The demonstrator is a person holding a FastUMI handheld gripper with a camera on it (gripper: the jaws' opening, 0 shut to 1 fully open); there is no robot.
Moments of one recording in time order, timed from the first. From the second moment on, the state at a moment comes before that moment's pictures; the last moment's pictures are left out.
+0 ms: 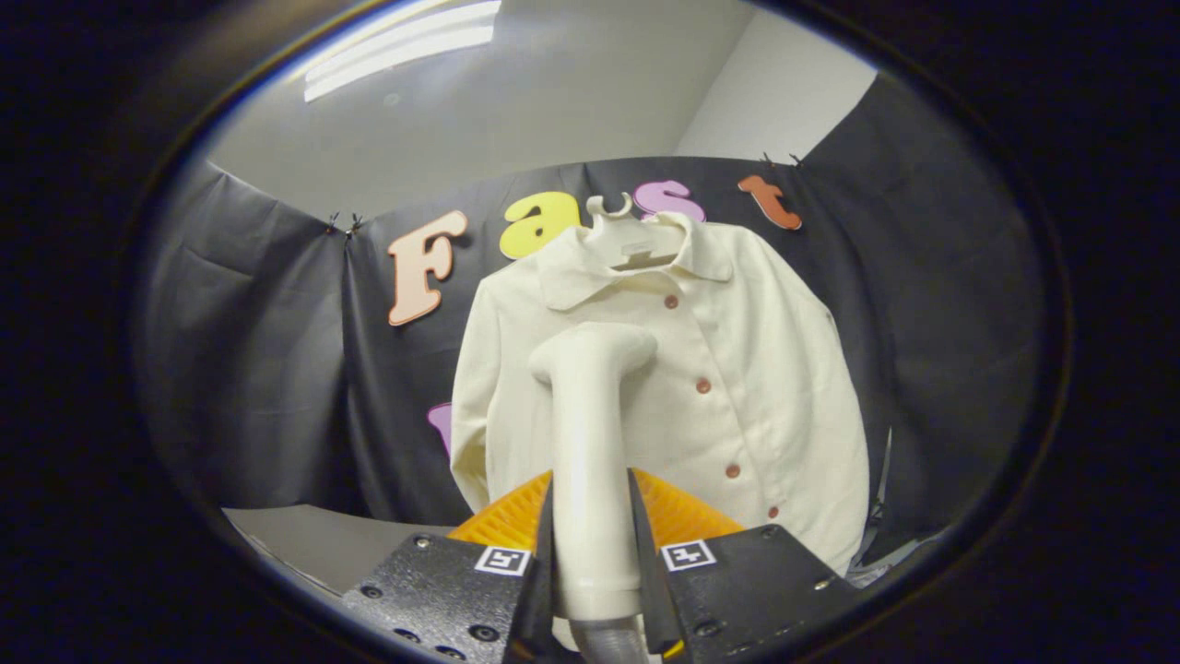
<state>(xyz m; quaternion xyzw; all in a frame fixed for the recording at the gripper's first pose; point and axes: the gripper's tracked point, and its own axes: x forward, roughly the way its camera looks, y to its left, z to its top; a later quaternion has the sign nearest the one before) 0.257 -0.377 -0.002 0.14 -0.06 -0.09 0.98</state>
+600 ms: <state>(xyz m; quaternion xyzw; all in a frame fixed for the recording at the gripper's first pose) 0.242 -0.380 -0.051 0.15 -0.02 -0.10 0.98</state>
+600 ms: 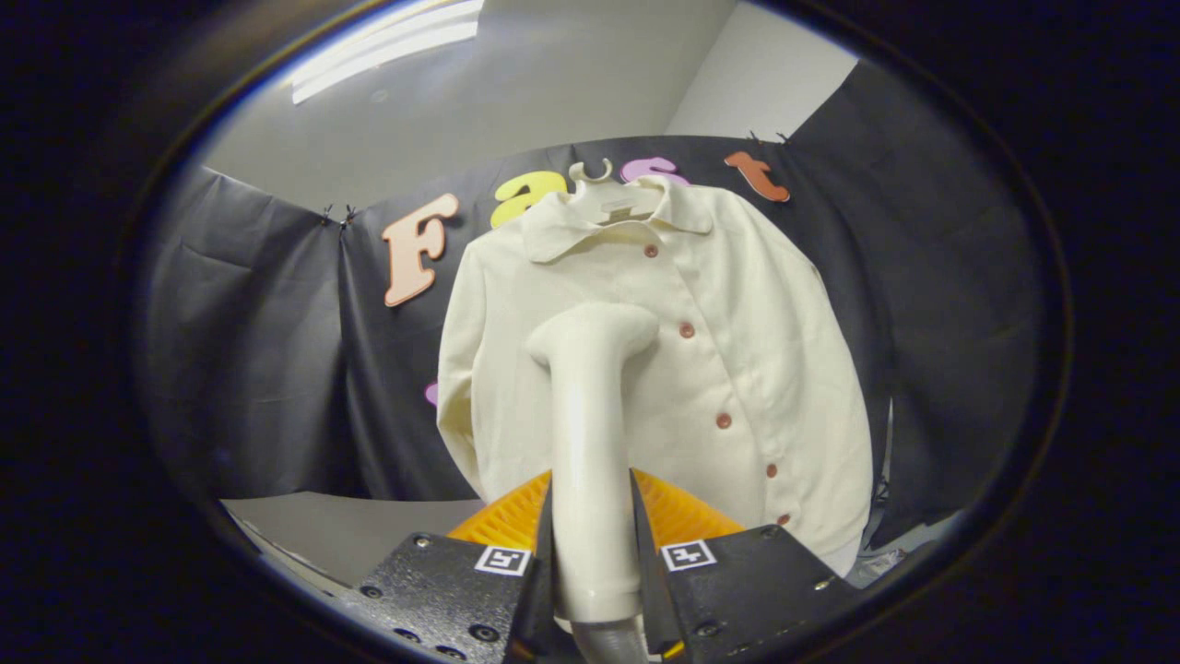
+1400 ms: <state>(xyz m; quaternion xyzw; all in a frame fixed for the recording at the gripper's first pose) 0.212 -0.379 -0.125 0.18 0.02 -0.10 0.98</state>
